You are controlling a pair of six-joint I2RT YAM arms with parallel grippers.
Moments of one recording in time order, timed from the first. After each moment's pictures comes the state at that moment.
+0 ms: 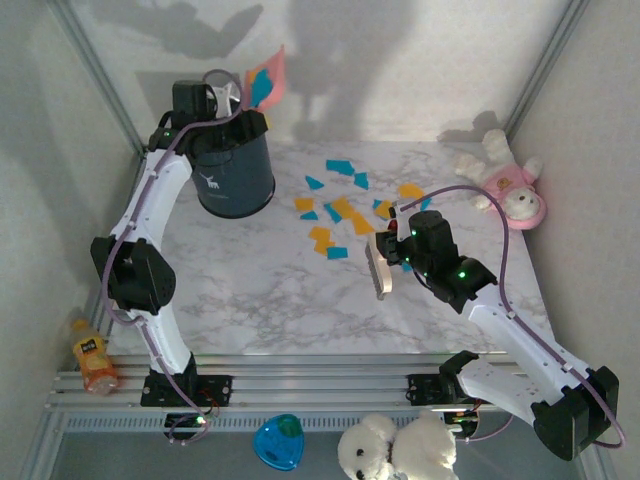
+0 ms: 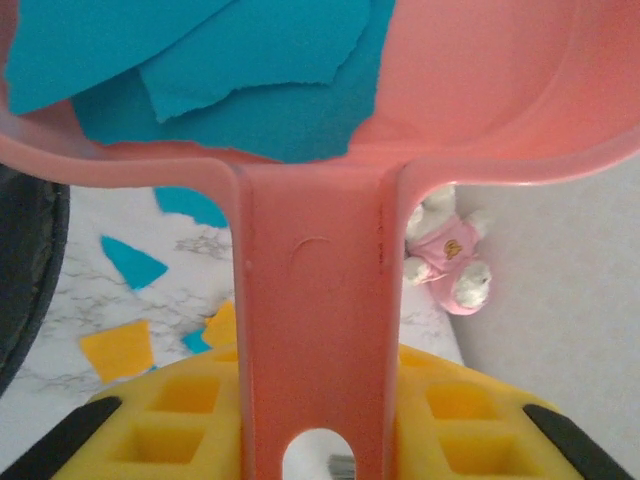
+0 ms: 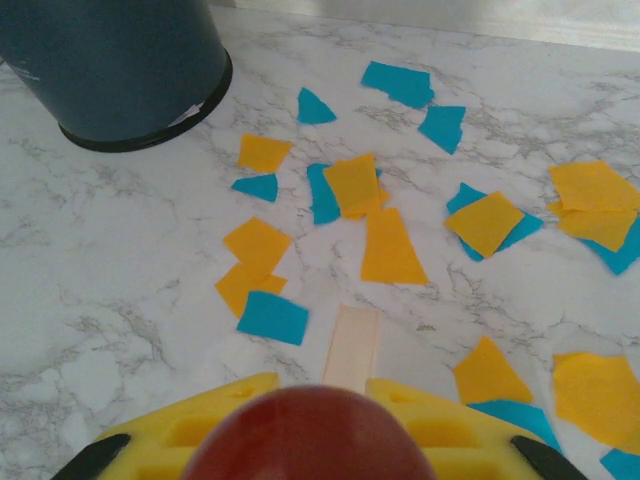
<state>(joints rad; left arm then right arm) -0.11 1.88 1.93 -0.55 0.67 -0.56 0.58 0.99 0.85 -0.42 0.07 0.16</state>
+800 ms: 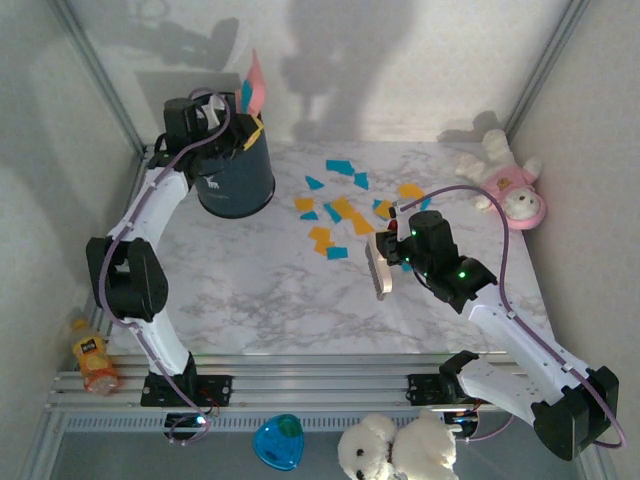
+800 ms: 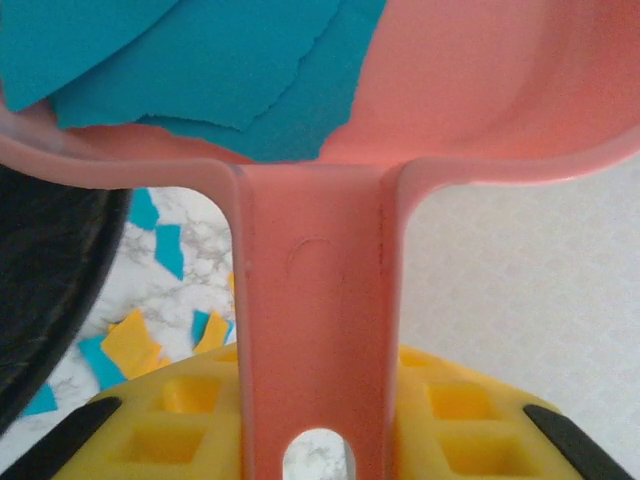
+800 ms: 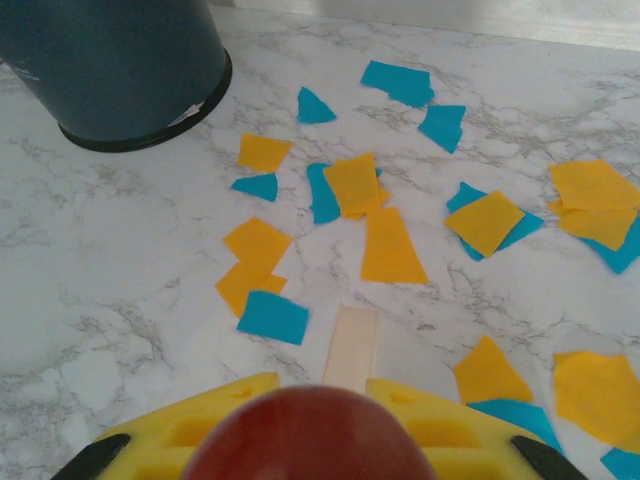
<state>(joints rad) -0.05 1.80 1.63 -0.12 0.75 -0.99 0.58 0.99 0.85 -0.42 0.07 0.17</state>
